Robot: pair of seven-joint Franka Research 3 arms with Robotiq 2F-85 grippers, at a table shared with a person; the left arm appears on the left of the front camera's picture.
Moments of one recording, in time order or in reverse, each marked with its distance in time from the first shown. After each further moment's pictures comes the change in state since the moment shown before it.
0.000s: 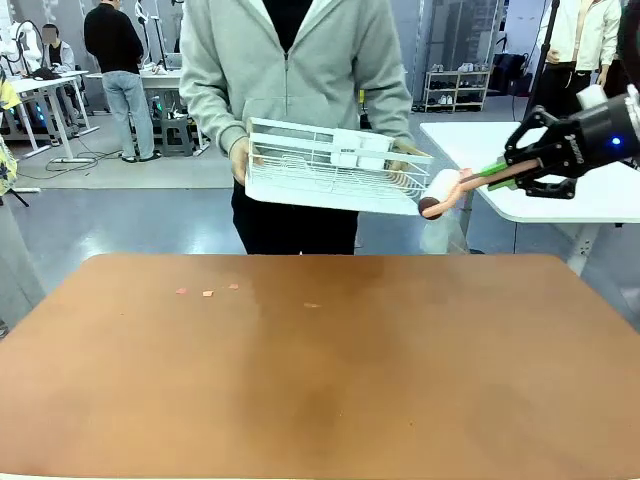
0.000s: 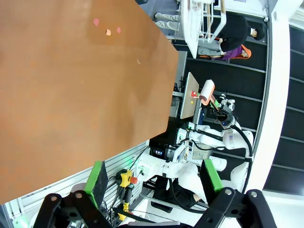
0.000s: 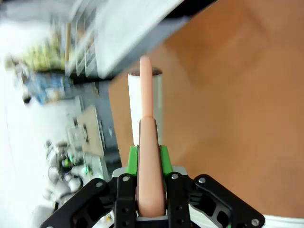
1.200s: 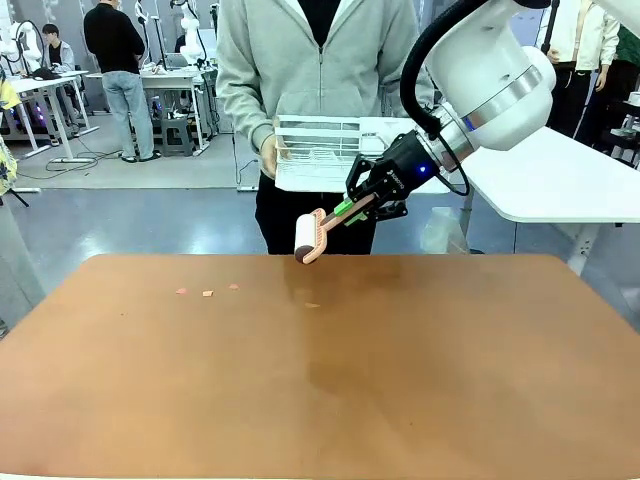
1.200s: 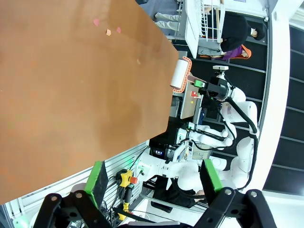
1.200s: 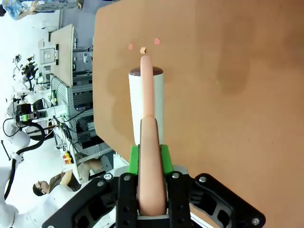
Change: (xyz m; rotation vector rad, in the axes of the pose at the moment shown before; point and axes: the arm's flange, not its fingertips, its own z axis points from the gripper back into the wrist) left arm 0.000 0.000 0.000 0.000 0.000 0.001; right arm 0.022 0.064 -0.236 -0.081 0.412 0.274
